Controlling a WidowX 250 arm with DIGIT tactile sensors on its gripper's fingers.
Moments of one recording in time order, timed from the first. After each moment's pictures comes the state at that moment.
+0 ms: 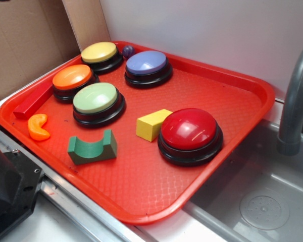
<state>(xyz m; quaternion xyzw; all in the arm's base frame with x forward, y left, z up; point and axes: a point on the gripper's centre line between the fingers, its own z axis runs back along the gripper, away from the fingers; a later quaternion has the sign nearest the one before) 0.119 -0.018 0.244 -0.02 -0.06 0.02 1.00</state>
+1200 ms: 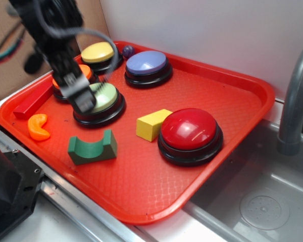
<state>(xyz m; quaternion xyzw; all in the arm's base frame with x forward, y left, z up) 0.160 -0.060 0.095 -0.01 -0.09 -0.18 0.98</state>
